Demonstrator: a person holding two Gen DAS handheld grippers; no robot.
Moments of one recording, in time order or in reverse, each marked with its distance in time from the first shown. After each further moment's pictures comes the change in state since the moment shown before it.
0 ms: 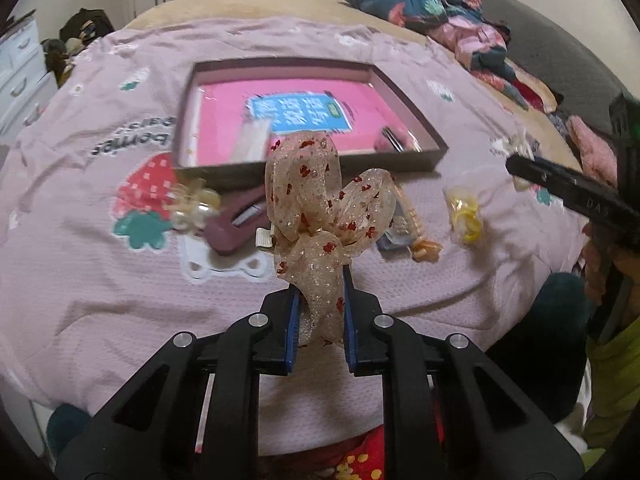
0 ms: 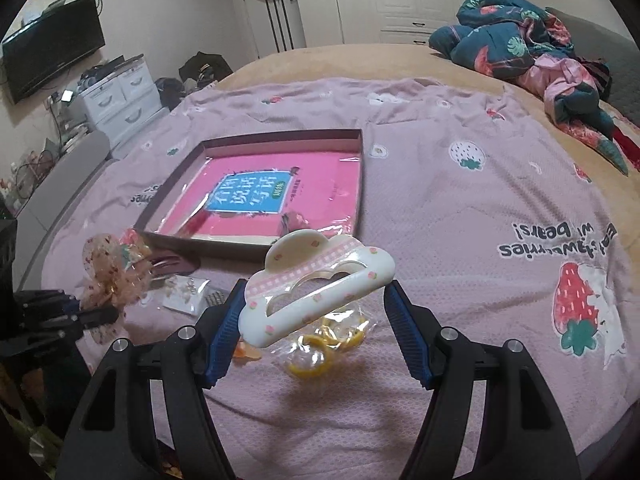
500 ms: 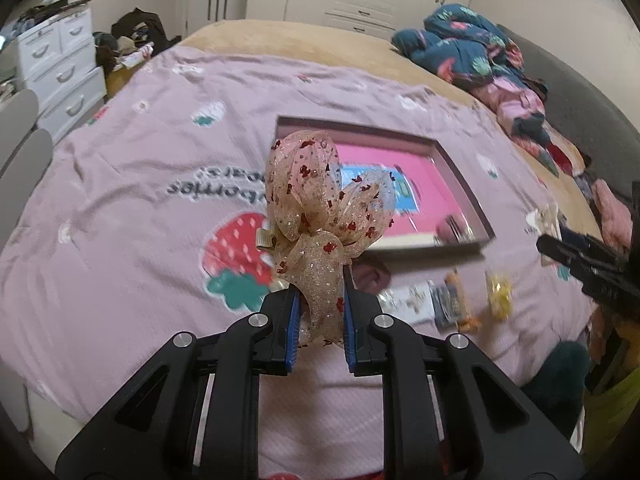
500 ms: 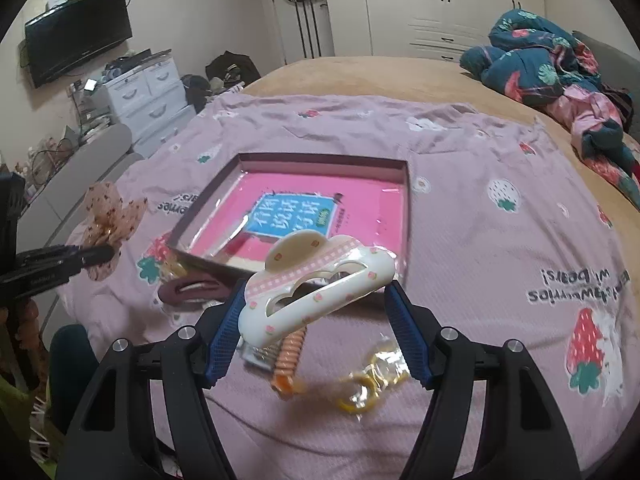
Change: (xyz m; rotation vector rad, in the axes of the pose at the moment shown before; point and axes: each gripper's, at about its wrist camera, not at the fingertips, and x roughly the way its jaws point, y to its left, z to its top) left arm -0.039 0.063 0.045 -0.134 -0.136 0.088; right arm 0.004 0.042 0.035 -0.075 -0.022 0.056
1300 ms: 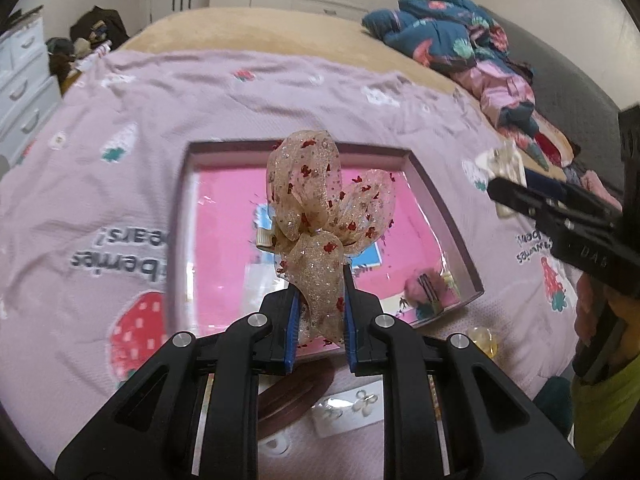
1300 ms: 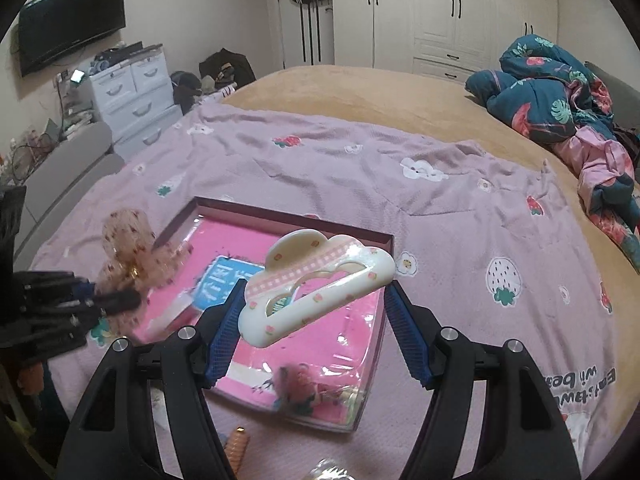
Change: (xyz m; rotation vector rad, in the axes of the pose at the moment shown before) left arm 0.099 -0.059 0.067 0.058 0.089 -0.096; right arm 0.070 -0.033 0.097 -0.078 -0.005 -0.065
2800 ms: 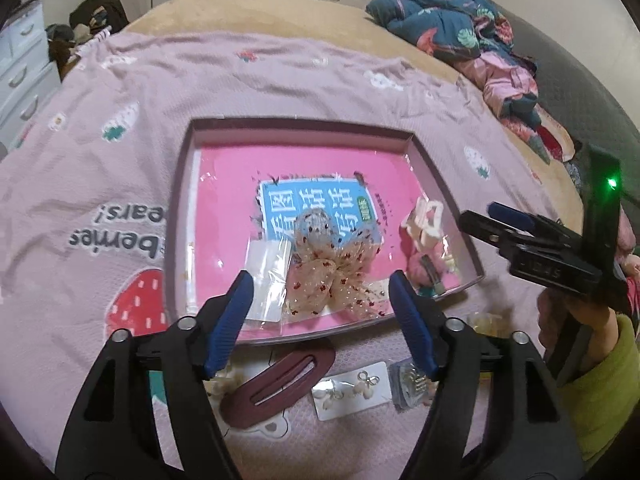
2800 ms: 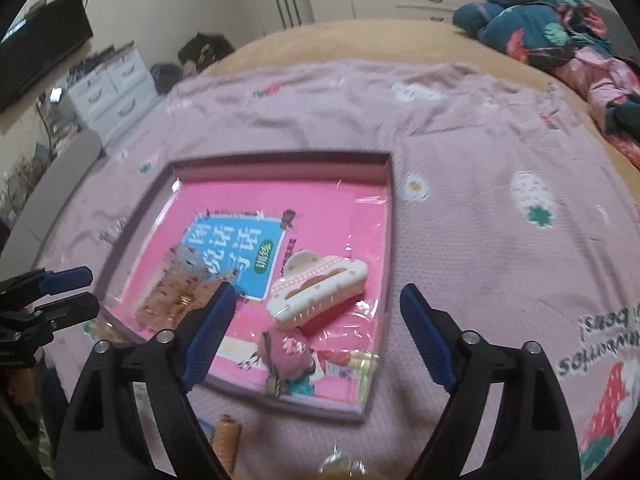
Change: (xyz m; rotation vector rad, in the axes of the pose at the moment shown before) left arm -0.012 0.006 -0.008 -0.019 0.031 0.001; right arm 0.034 -0.025 -0.045 0.173 0.101 0.064
